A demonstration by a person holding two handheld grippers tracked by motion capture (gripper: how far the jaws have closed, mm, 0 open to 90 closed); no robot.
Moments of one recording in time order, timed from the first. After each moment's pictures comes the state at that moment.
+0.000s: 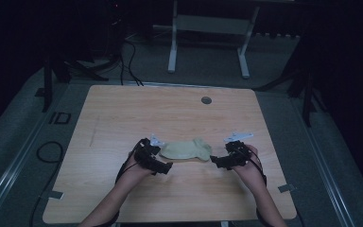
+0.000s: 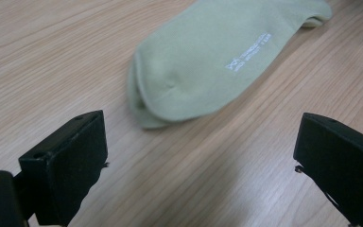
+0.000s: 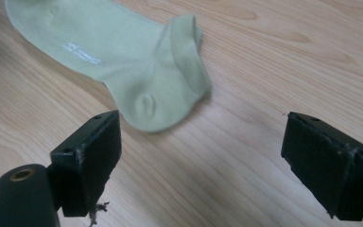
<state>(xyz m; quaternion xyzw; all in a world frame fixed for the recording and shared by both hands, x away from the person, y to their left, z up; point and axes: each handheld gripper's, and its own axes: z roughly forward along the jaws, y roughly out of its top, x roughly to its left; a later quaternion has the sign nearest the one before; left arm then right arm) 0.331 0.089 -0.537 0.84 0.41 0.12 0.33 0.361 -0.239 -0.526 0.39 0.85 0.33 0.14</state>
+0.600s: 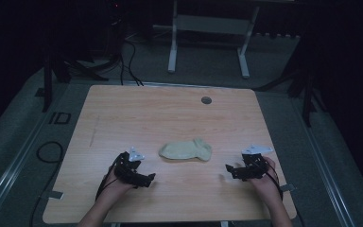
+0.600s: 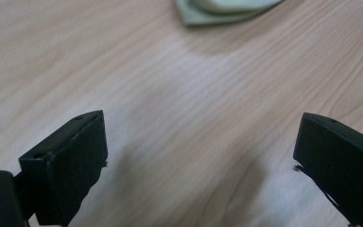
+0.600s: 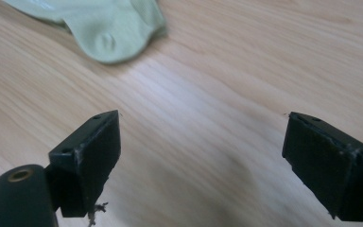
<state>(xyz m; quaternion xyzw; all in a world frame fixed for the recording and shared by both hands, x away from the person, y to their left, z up) 0.288 0.142 -0.560 0.83 0.44 0.14 0.32 0.327 -0.292 -0.542 0.42 0.83 0.33 0.17</state>
